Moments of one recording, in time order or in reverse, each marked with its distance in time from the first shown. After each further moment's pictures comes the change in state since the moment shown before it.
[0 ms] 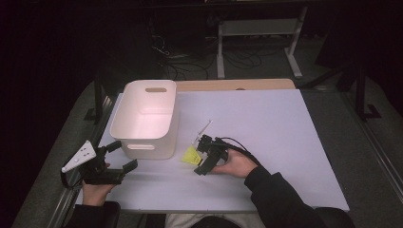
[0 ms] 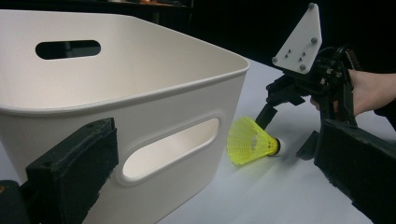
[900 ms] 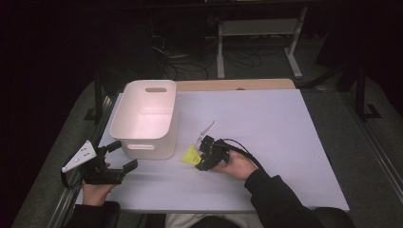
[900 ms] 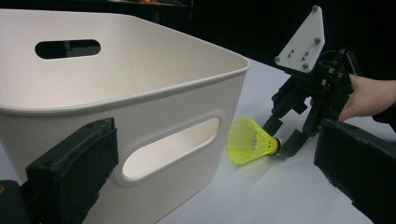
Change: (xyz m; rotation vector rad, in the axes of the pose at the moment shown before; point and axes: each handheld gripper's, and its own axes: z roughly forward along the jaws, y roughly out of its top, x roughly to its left) left arm 0.000 0.000 0.000 0.001 0.000 0.000; right arm -0.002 -0.007 0.001 -0.068 0.010 0.009
